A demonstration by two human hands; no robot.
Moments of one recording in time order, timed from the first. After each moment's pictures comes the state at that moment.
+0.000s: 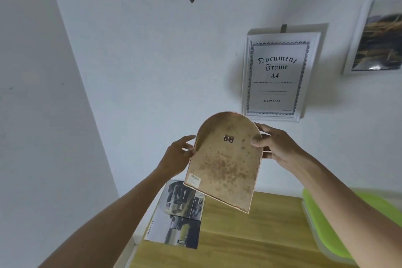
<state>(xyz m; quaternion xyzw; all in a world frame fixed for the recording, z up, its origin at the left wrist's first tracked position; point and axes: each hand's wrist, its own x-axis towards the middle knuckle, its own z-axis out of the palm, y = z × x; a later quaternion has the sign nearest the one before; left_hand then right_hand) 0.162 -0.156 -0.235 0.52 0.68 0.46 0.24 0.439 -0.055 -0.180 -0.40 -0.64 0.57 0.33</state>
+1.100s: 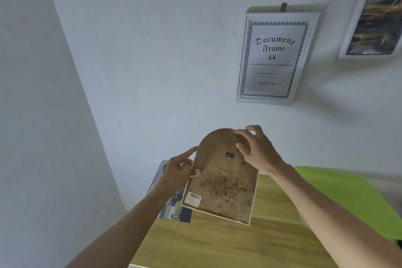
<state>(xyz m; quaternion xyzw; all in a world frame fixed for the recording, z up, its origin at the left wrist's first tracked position) 0.206 -0.210 -0.310 0.45 0.61 0.54 0.37 0.437 -0.080 -0.260 -0.41 -0.87 0.08 0.25</state>
